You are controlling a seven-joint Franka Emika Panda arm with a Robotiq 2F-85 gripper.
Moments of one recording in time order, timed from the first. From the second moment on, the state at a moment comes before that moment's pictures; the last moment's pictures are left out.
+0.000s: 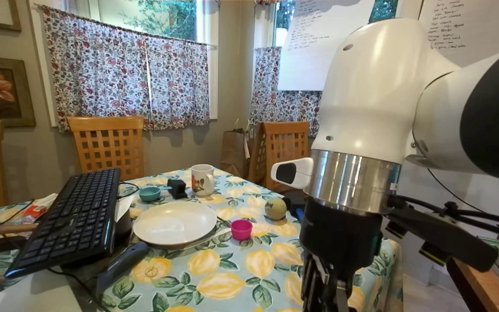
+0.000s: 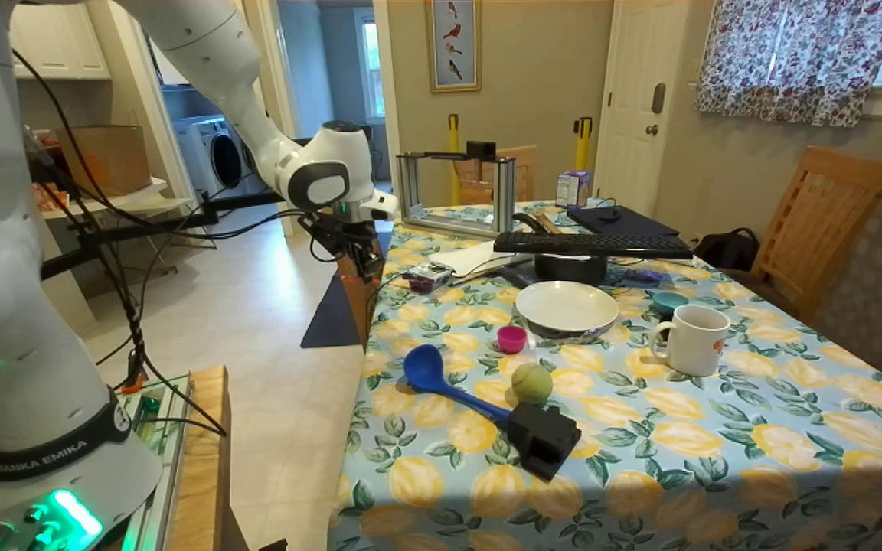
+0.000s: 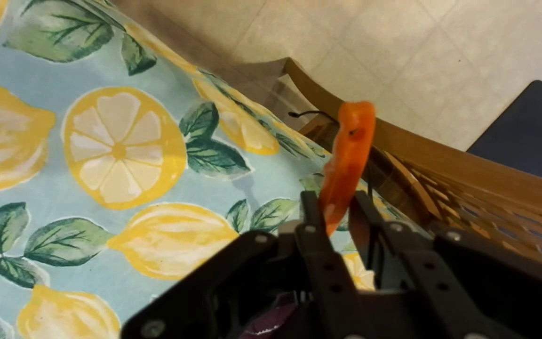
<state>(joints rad) 0.25 0.26 0.32 -2.35 0.25 2.78 0.04</state>
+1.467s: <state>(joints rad) 0.14 0.16 0.19 -2.36 0.21 2.46 -0.16</state>
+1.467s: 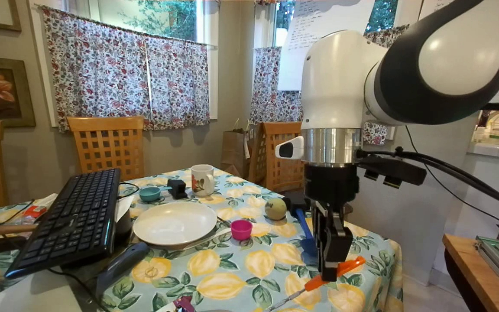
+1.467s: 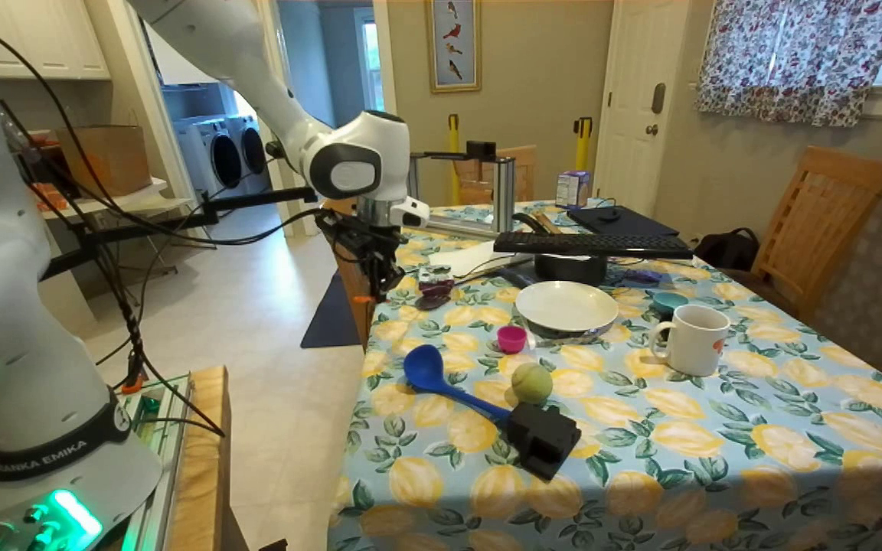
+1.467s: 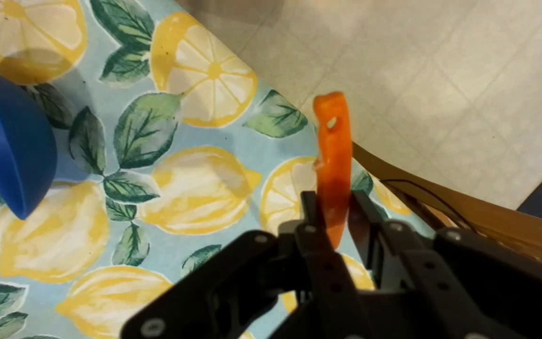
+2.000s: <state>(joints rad) 0.14 0.16 0.12 -2.32 -0.04 2.33 -0.13</state>
